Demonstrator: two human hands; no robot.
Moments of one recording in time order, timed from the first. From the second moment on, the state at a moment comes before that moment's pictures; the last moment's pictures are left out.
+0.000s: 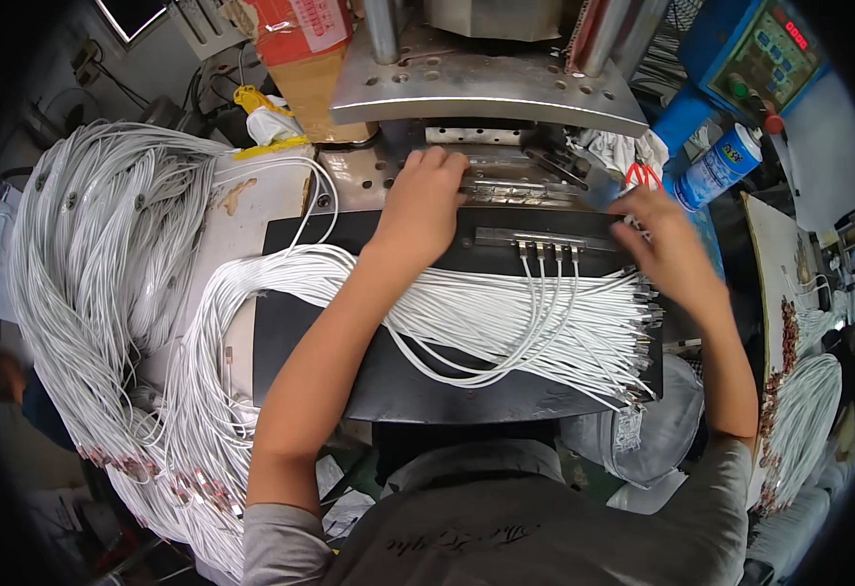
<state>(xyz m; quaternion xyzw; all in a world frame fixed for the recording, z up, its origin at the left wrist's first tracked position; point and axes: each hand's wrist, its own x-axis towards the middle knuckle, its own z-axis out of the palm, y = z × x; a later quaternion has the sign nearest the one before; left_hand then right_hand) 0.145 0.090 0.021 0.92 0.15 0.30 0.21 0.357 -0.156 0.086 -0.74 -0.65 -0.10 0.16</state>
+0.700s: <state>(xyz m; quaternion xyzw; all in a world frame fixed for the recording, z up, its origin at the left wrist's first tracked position) 0.138 -0.027 0.043 0.96 0.12 0.18 0.18 0.364 -0.078 0.043 -0.70 -0.66 -0.07 0.27</state>
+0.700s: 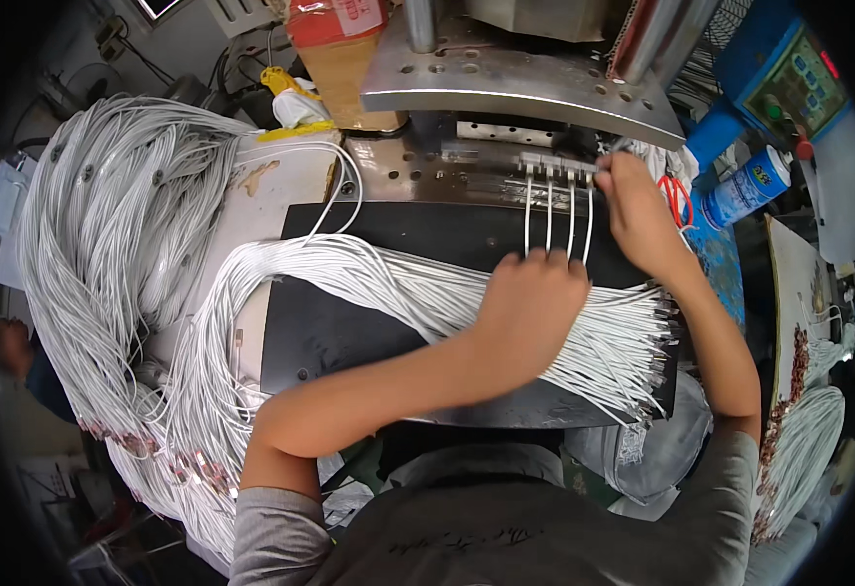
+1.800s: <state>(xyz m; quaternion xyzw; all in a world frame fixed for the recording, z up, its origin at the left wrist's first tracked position) 0.195 0.109 -0.003 0.89 0.24 0.38 -0.01 0.347 -0.010 0.037 -0.63 -0.73 -0.13 0.22</state>
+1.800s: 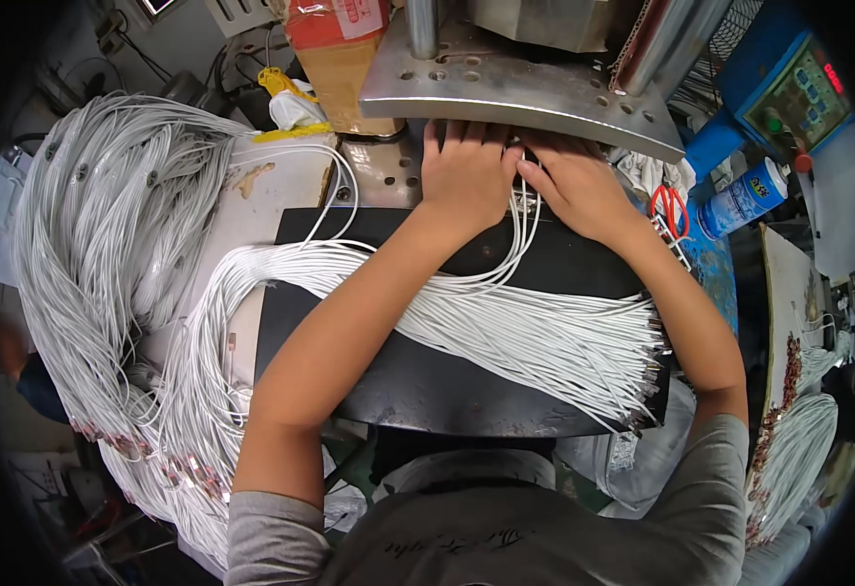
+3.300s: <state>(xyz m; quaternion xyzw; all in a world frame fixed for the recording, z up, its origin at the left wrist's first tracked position) -0.073 -0.010 0.045 0.99 0.06 0.01 0.13 0.236 -0.271 0.044 -0.74 -0.67 0.01 0.05</state>
